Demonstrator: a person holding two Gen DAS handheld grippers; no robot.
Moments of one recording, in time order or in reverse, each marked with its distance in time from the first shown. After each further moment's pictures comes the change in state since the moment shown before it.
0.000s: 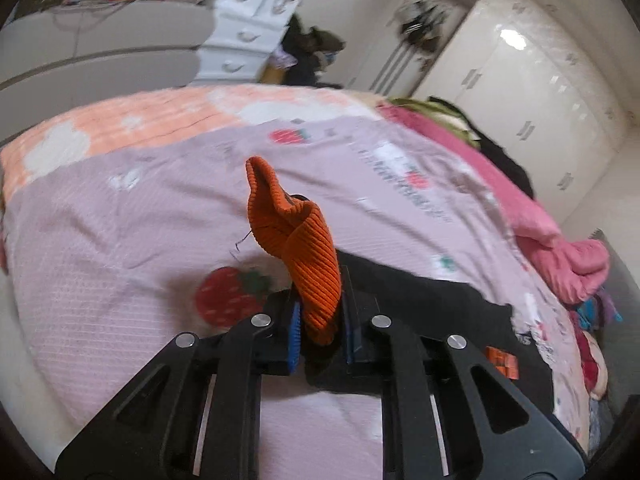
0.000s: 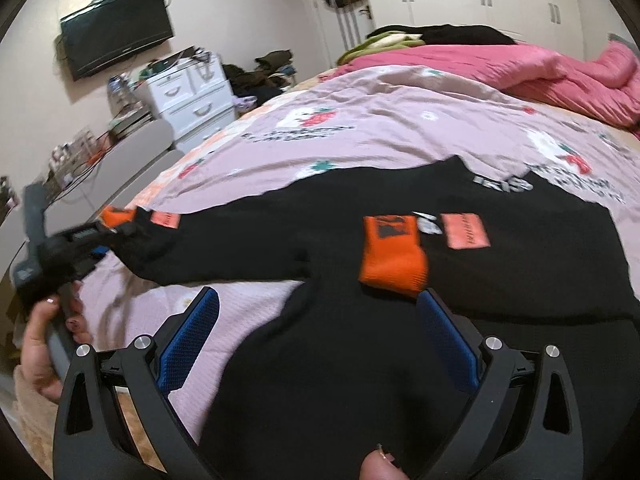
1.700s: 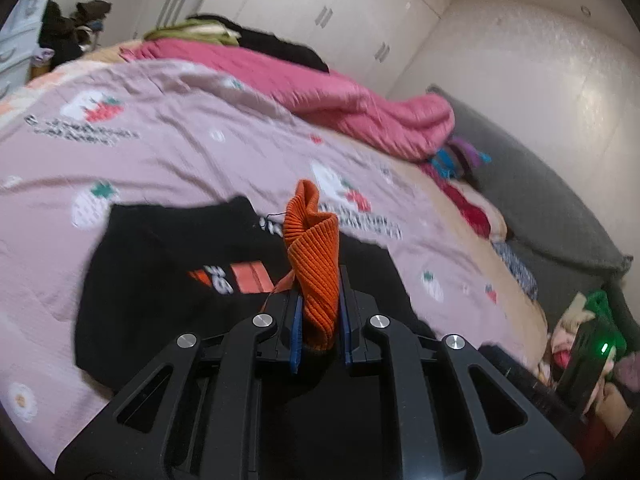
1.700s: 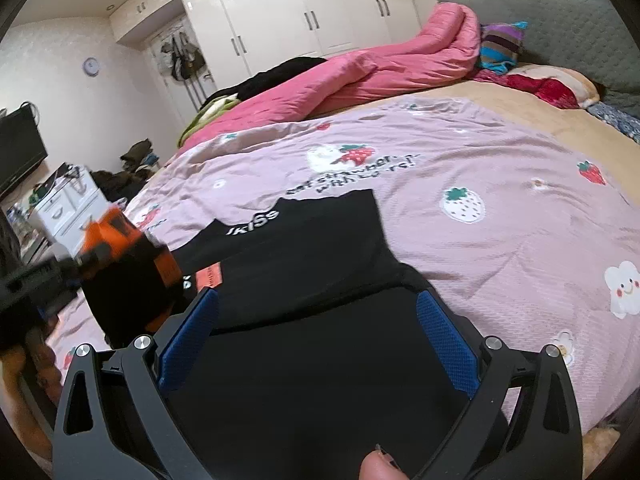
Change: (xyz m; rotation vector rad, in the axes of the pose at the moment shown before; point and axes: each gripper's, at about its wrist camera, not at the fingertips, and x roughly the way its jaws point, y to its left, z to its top) left arm 0.033 -0.267 -0.106 0.440 0.325 -0.584; right arm -0.133 -0.188 -0.039 0.385 -0.195 -0.346
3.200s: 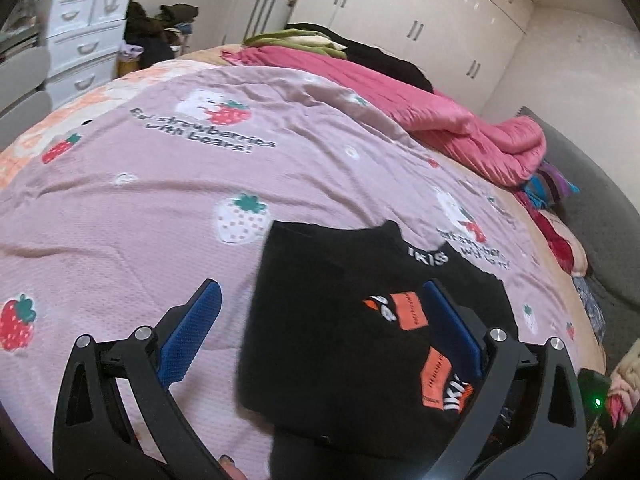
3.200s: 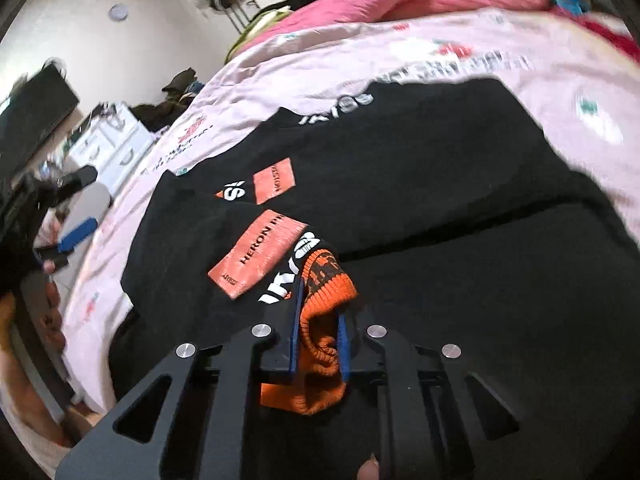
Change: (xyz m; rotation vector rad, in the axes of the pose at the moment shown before) left arm -0.037 0.099 0.025 -0.118 -0.068 0.343; right arm 0.096 0.082 -0.047 -0.119 0.270 0.214
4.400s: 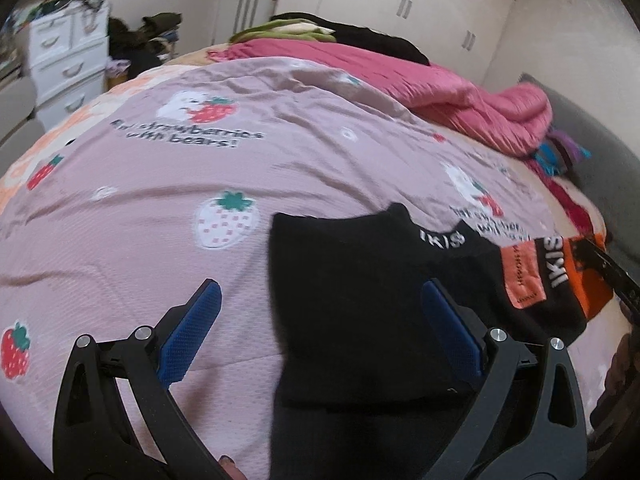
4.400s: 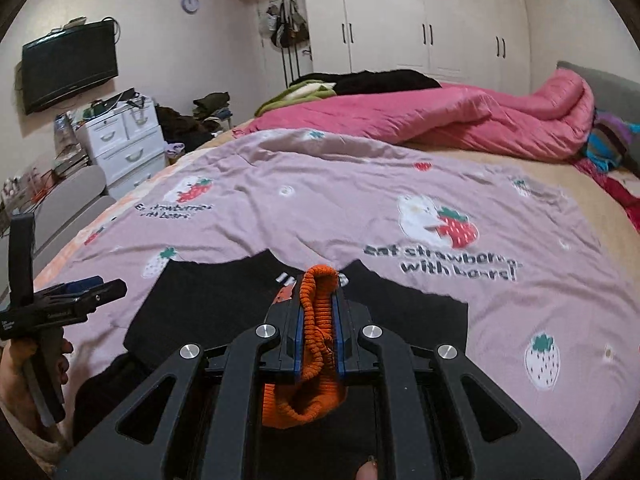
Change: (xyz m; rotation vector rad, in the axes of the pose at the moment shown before) left arm 0.038 -0.030 -0.007 0.135 0.049 0.050; right arm -0.036 -0.023 0.125 -0.279 -0.203 -0.072
